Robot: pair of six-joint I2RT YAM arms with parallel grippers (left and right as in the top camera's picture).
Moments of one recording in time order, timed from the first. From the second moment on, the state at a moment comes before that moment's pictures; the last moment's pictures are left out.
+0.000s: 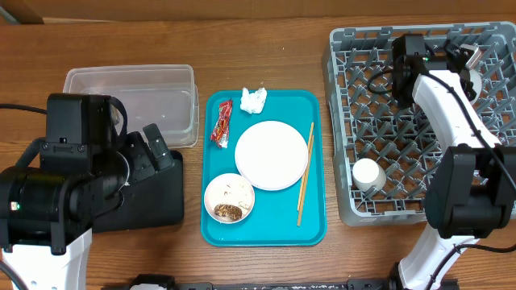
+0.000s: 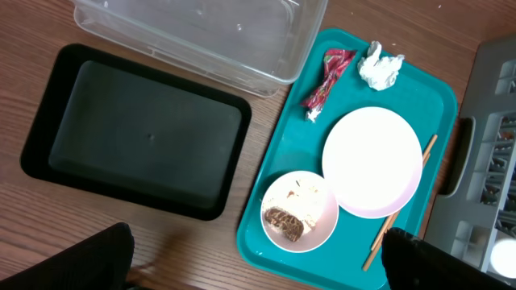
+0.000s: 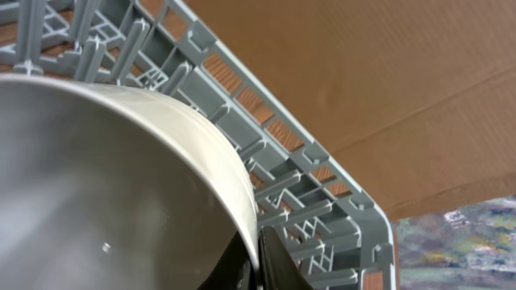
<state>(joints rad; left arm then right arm) -0.08 1.20 1.73 -1.59 -0.04 -0.51 -0.01 1.97 1.57 -0.98 1.18 0.61</state>
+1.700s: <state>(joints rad) -0.08 1.20 1.73 -1.59 -0.04 -0.51 0.30 1.65 1.57 -1.33 0.76 0.76</state>
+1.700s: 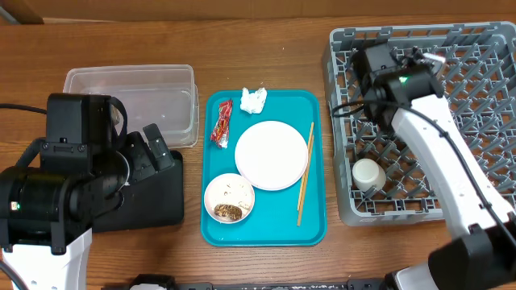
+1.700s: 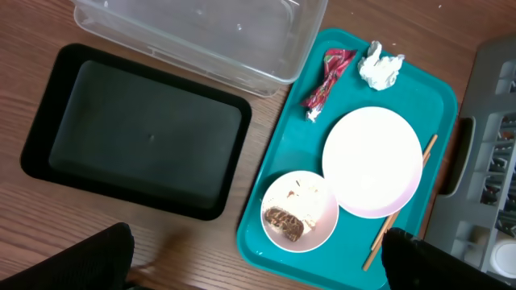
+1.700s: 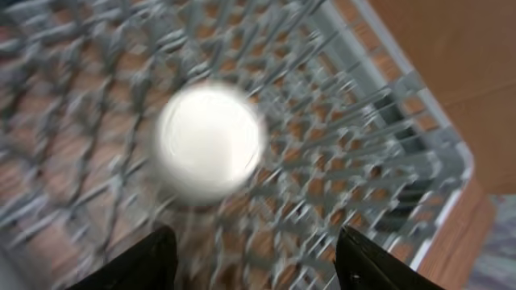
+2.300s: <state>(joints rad) -0.08 1.20 1.73 -1.59 -0.04 -0.51 0.59 1.63 1.57 -1.34 -0.01 0.48</state>
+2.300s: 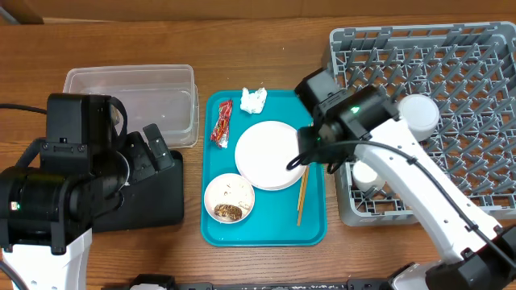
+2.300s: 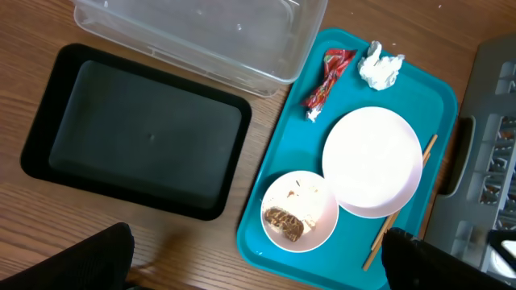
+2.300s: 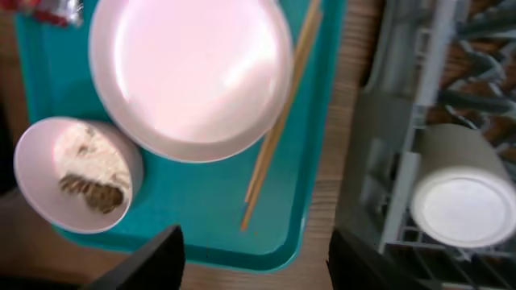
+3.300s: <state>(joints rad) -0.08 1.20 1.73 -1.59 -0.04 -0.51 0.60 1.81 1.21 -0.90 -0.33 1.10</state>
